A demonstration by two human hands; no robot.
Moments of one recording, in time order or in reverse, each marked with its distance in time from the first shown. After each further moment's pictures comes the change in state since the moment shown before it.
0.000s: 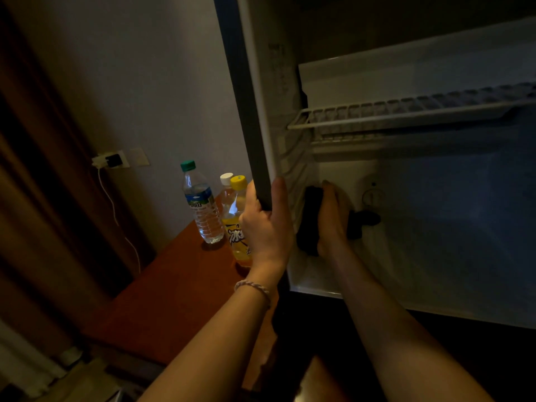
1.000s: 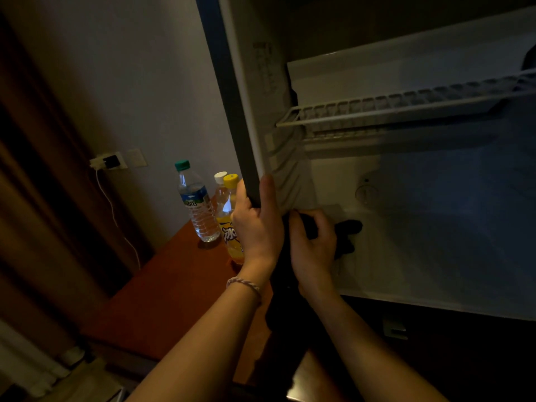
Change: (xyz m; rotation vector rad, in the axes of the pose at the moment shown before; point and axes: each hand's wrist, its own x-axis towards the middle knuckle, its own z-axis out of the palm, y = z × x) left_hand -0.001 -0.004 0.000 0.004 0.027 -0.003; right_hand -0.070 0.029 -0.017 -0.086 -0.064 -0.373
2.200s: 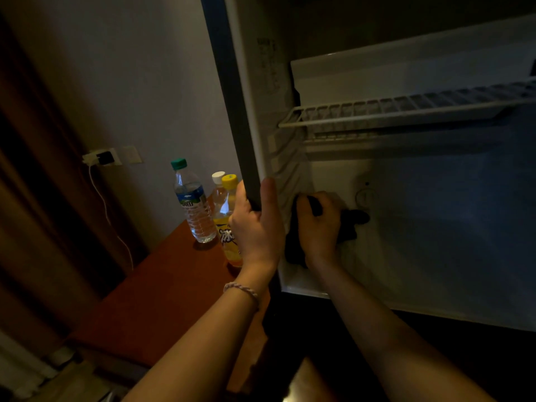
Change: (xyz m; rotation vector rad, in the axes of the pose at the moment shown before) left_hand -0.001 0.004 0.001 0.018 0.000 0.007; right_hand 0.050 0.001 0.005 -0.092 0.039 -0.076
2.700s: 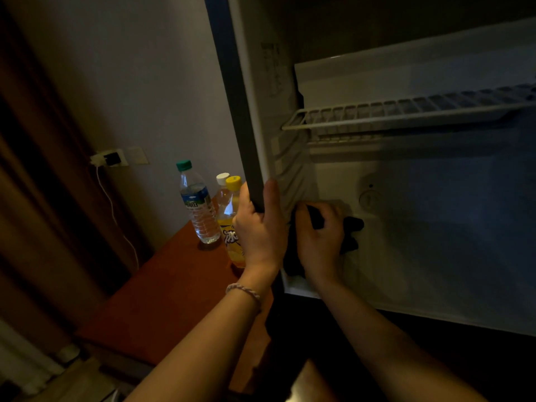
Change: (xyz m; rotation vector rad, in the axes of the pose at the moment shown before) left_hand 0.000 0.000 -0.001 -0.004 -0.001 0.006; right_hand -0.020 -0.001 -0.001 0.002 0.031 -0.070
